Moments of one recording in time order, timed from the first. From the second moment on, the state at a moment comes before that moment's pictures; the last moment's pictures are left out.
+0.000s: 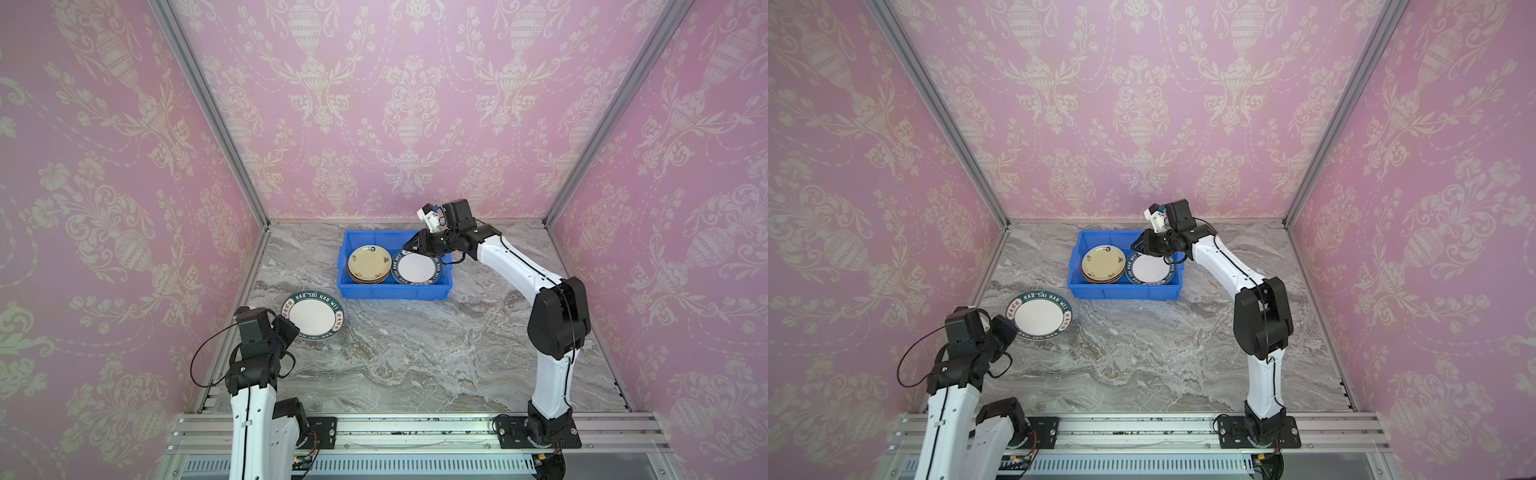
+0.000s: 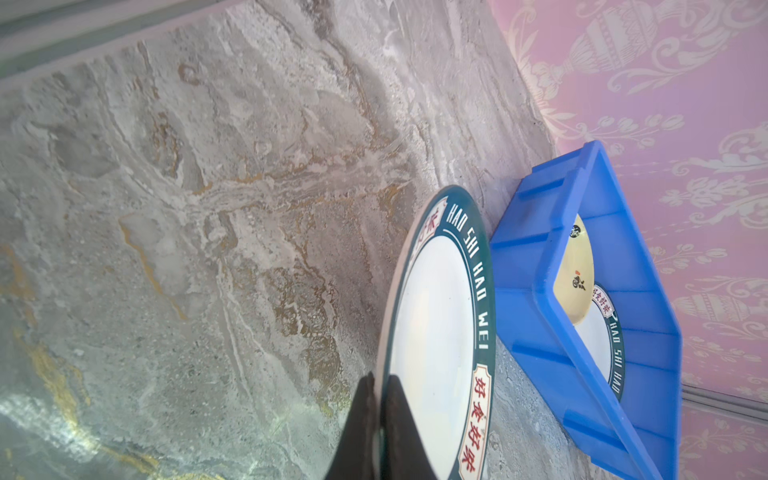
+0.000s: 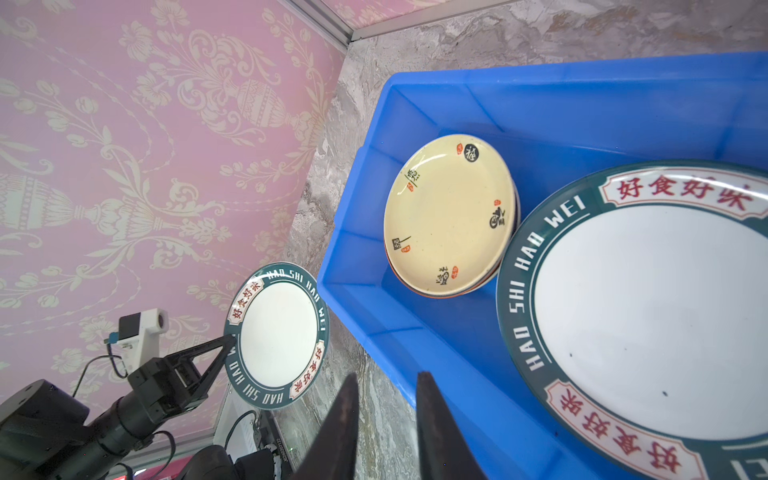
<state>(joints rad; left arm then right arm) 0.28 0.64 0.59 -0.68 0.13 -0.71 0.39 1.97 1.75 -0.49 -0.62 0.47</state>
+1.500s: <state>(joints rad) -0.35 1.95 1.29 0.10 0.30 -0.82 0.16 1.59 1.22 -0.18 -0.52 0.63</state>
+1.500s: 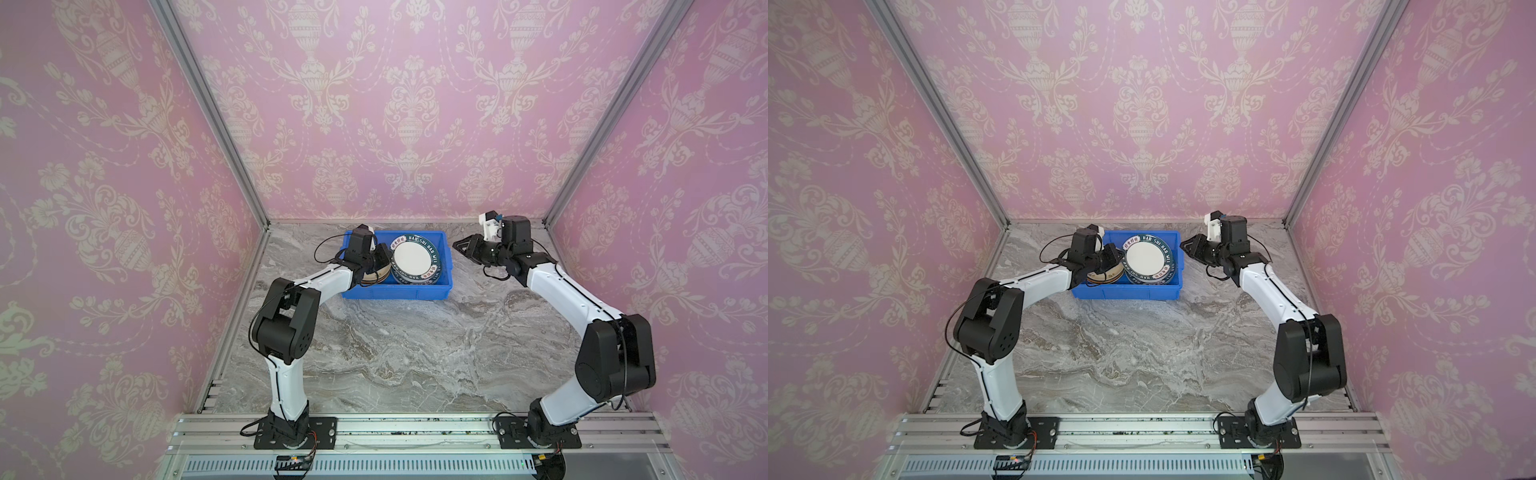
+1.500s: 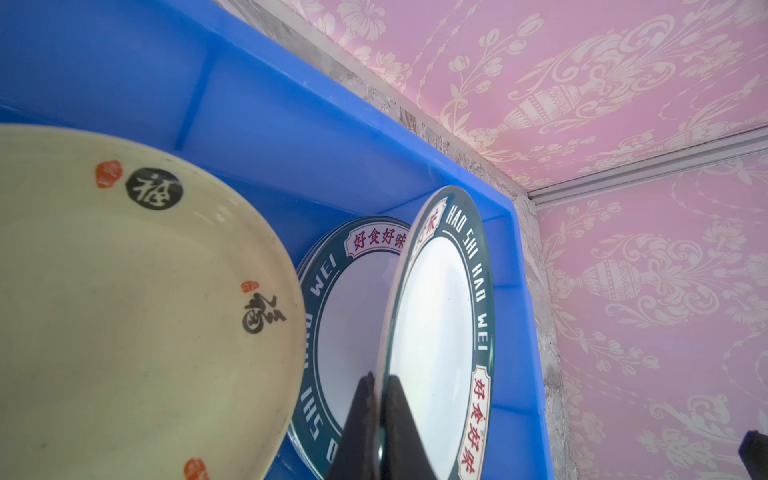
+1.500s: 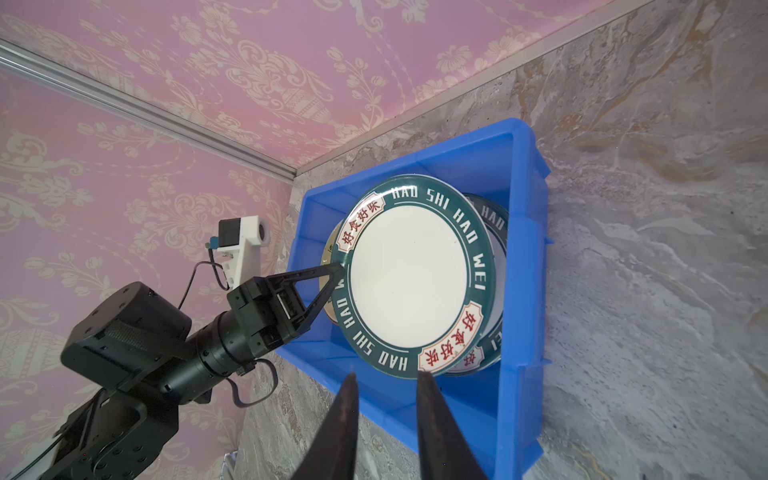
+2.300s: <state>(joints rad) -0.36 2.05 1.36 0.10 0.32 -0.86 0.14 1.58 1.14 -0.15 -0.53 0.64</state>
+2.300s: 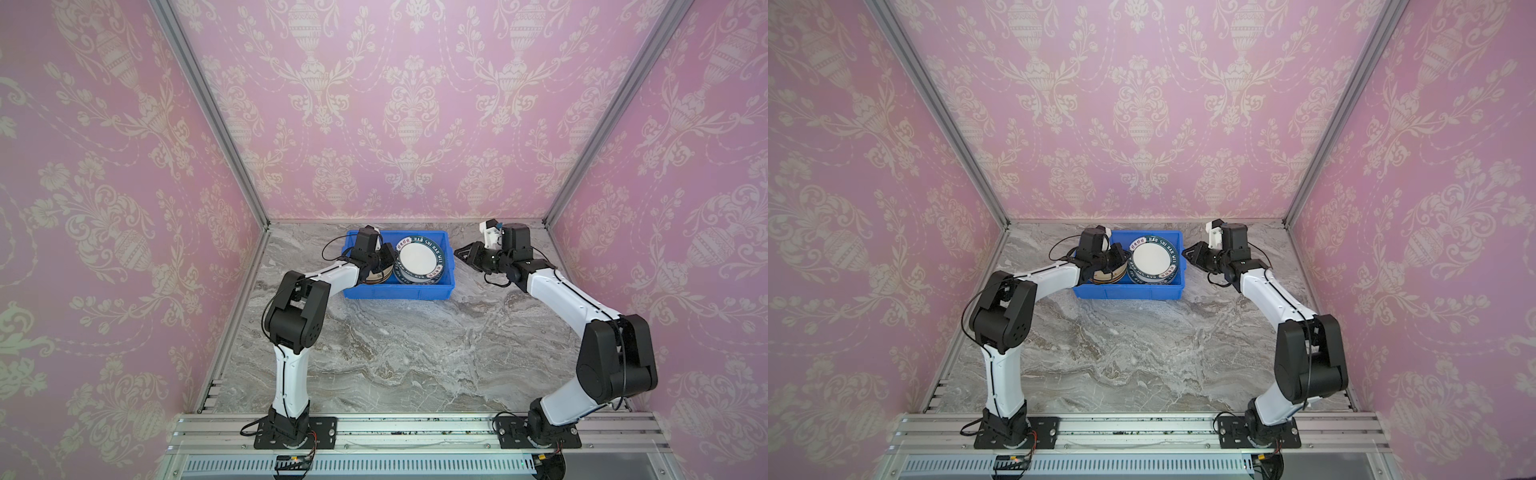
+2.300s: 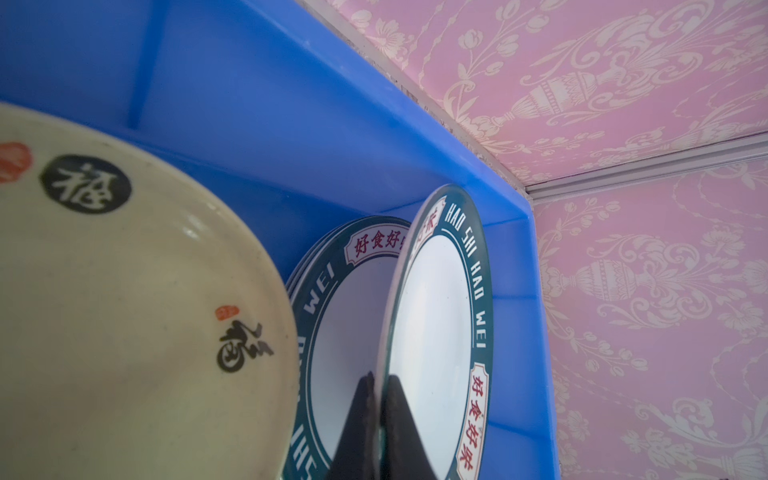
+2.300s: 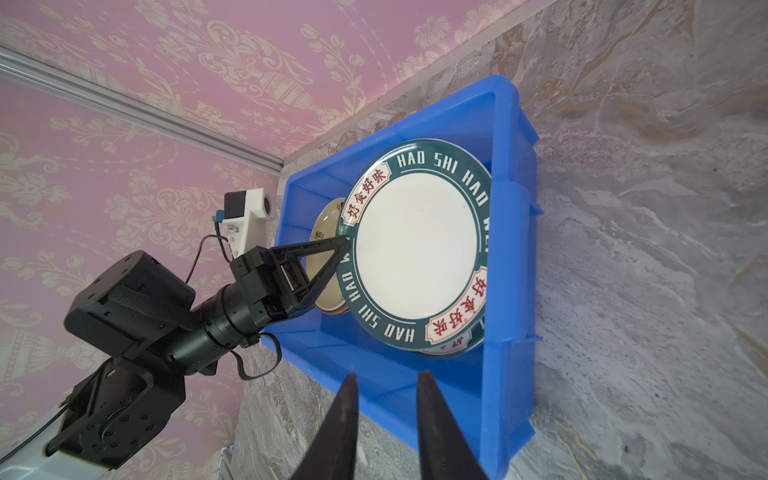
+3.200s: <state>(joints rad) -0.39 2.07 1.48 -0.10 0.30 -0.76 0.14 1.58 1.13 -0.18 -0.53 0.66</state>
